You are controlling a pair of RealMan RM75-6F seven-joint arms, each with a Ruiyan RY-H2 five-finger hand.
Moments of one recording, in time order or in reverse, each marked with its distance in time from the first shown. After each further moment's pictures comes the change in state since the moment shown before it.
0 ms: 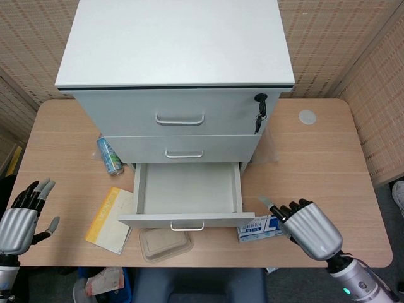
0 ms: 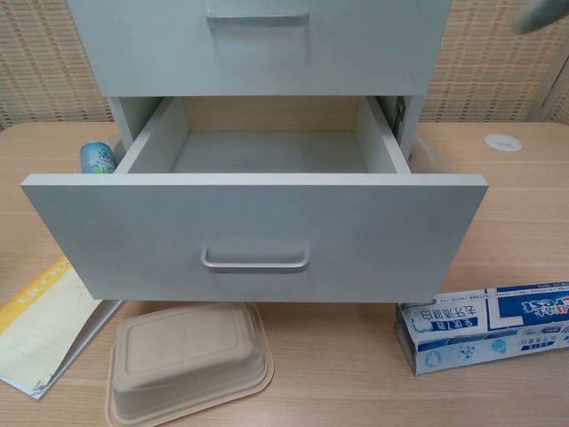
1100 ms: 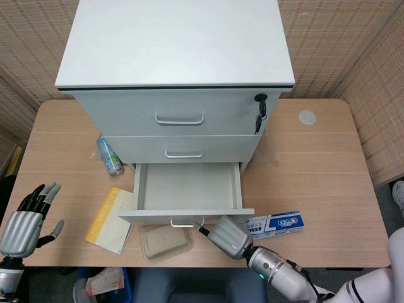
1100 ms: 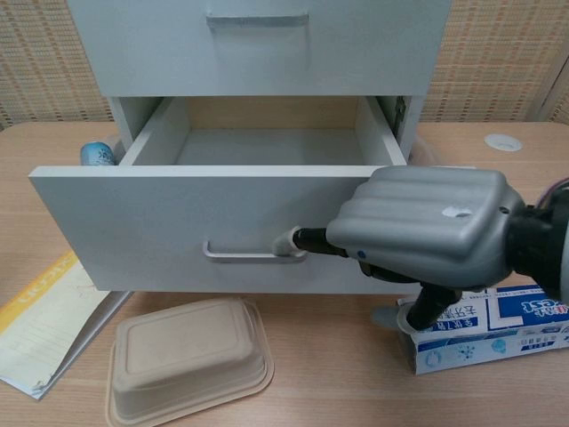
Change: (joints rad) left arm 0.006 -0.017 0.021 0.007 0.025 0.009 -0.005; right arm 0.421 -0.447 0.103 -0.075 0.664 -0.461 -0.486
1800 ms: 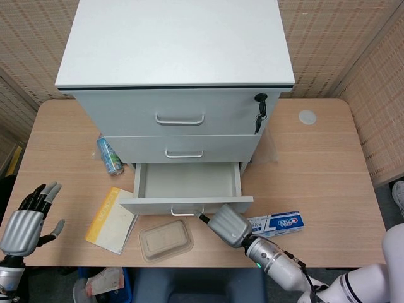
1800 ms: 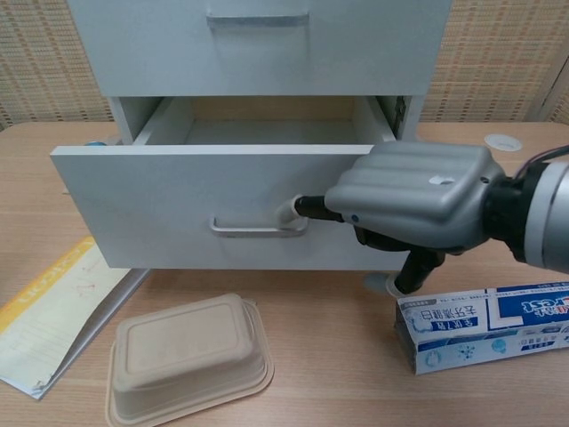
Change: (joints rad) left arm -0.007 -0.006 -0.002 0.011 -0.011 -0.013 -0.005; right arm 0.028 -0.026 0.050 0.071 0.068 0.032 0.035
